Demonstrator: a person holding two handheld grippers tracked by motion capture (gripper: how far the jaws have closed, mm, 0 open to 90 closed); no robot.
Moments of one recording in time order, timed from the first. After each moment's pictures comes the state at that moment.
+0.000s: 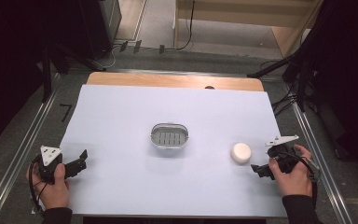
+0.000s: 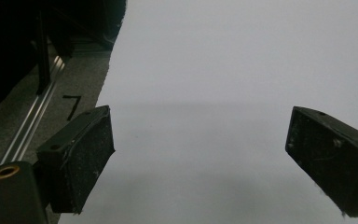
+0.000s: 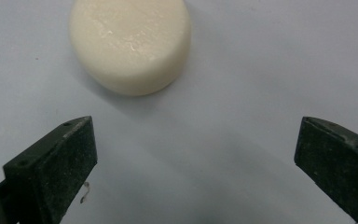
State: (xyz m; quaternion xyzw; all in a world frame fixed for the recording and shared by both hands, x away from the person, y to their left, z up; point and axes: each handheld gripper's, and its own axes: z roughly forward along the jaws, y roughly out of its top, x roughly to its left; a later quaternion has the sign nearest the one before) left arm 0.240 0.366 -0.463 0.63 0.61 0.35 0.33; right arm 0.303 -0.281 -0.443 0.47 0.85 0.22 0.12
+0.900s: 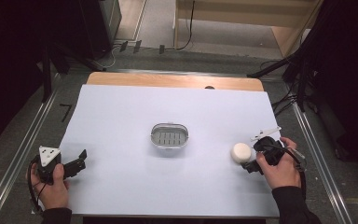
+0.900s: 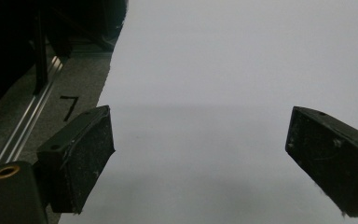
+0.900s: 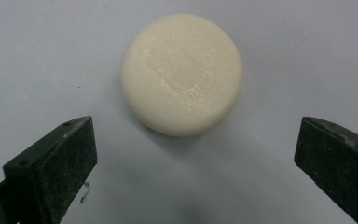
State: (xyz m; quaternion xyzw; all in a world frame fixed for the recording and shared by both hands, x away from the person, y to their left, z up) left arm 0.239 0.367 -0.462 0.62 0.61 0.35 0.34; right arm 0.320 -0.245 -0.433 0.44 0.87 0.19 0.09
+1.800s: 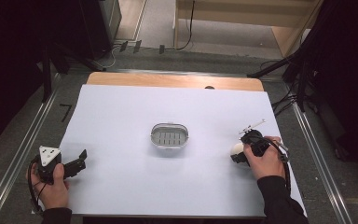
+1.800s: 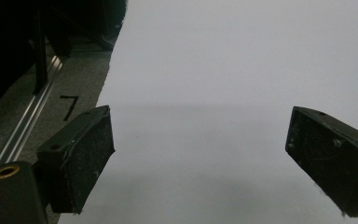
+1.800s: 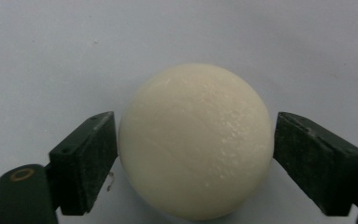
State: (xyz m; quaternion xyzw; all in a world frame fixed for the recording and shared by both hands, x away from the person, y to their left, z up) left arm 0.239 0.367 -0.462 0.62 0.61 0.35 0.34; right arm 0.350 -0.218 -0.448 0.48 0.86 0.17 0.06
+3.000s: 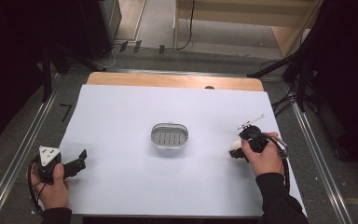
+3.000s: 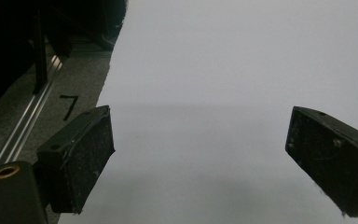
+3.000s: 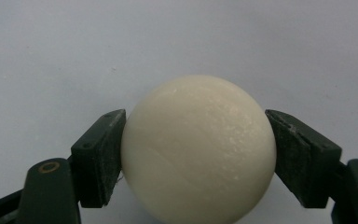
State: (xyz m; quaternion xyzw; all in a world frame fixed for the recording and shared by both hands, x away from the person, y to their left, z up) left arm 0.239 0.368 -0.462 0.62 0.61 0.34 0.34; right arm 0.355 -0.209 -0.432 0.47 0.86 0.18 0.06
